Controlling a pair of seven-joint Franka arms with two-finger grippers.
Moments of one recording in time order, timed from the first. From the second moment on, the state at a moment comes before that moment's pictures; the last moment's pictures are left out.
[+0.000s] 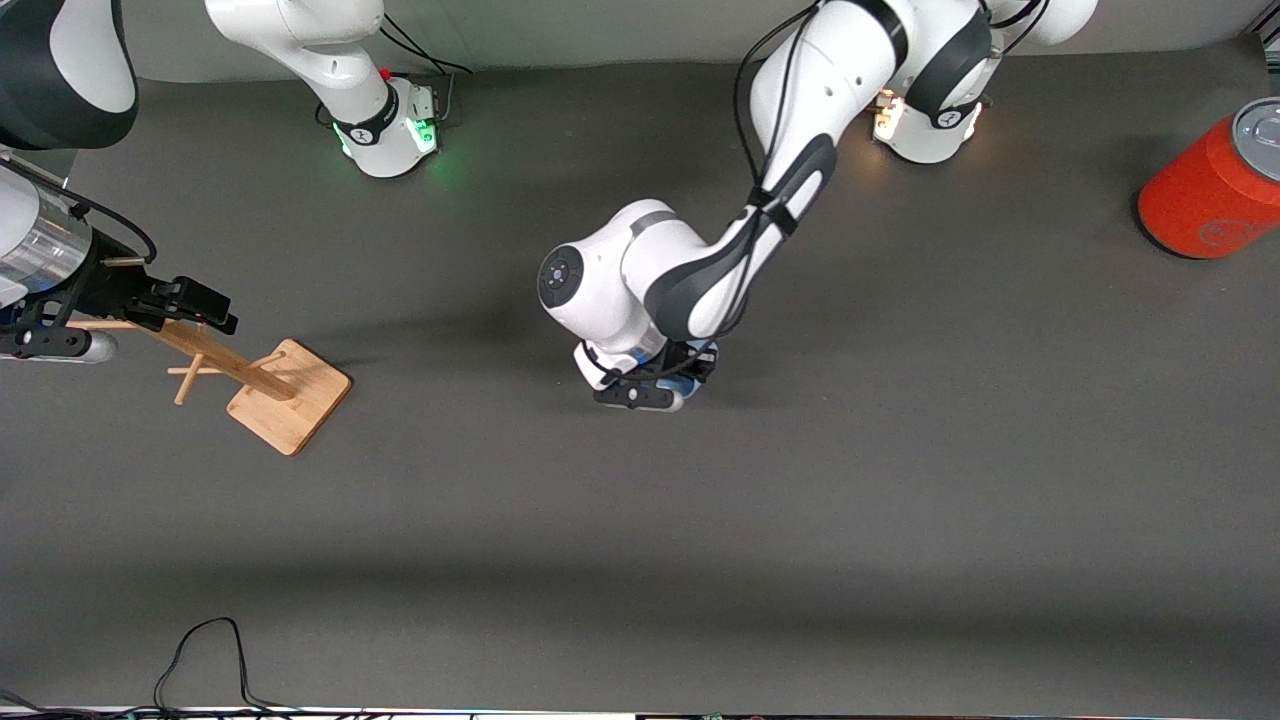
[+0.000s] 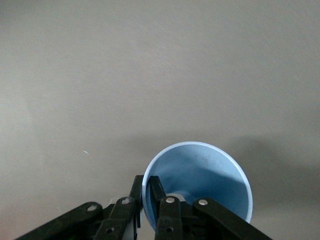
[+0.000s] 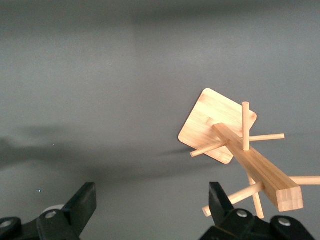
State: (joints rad) left arm -0.73 0.93 -0.15 -0.98 0.43 1.58 -0.73; right arm 0.01 -0.03 -0.02 -1.79 0.04 1.75 0.10
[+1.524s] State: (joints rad) left arm -0.56 0.57 -0.16 -1.74 0.70 2.53 -1.50; right arm 0.01 -0.03 -0.02 -1.81 0.04 1.77 0.10
